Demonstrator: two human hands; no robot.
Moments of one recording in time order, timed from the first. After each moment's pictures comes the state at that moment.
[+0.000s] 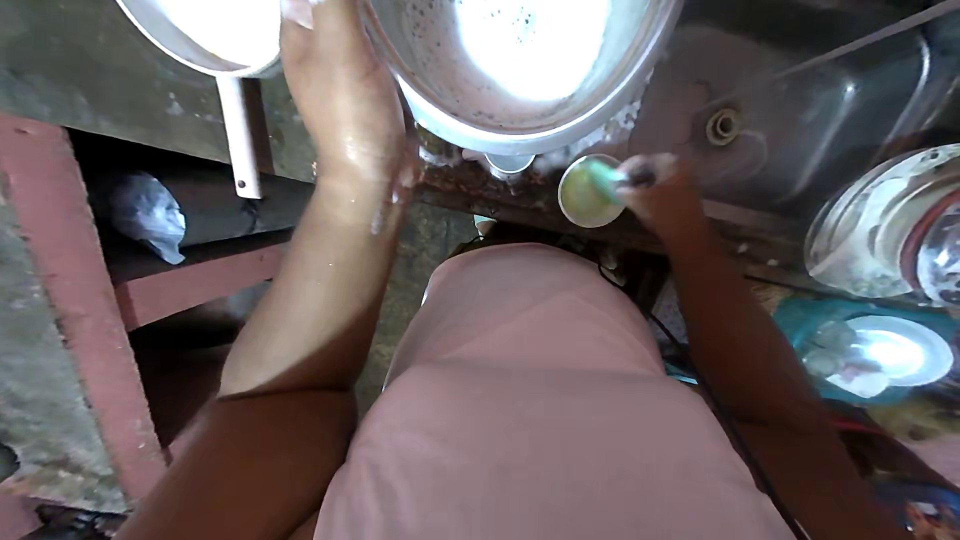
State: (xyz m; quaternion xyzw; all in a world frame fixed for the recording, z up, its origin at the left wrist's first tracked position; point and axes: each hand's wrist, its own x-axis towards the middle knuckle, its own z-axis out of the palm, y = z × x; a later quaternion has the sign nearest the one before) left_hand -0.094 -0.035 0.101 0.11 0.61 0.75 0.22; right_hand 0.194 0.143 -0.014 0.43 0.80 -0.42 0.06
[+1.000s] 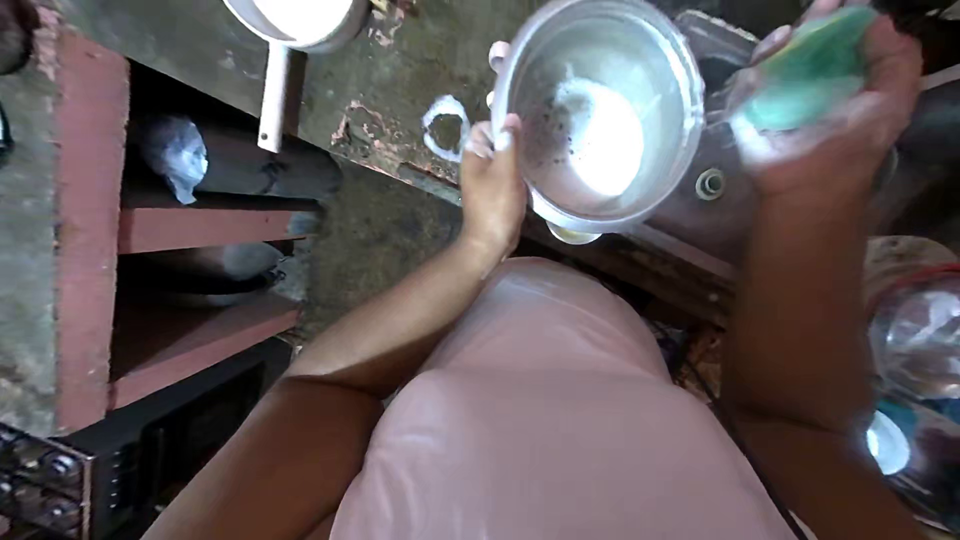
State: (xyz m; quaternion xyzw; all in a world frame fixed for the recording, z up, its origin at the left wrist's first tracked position) left_hand 0.053 -0.006 0.066 0.02 0.64 0.73 0.21; right_hand 0.173 0.274 0.071 0.21 0.16 -0.92 -0.27
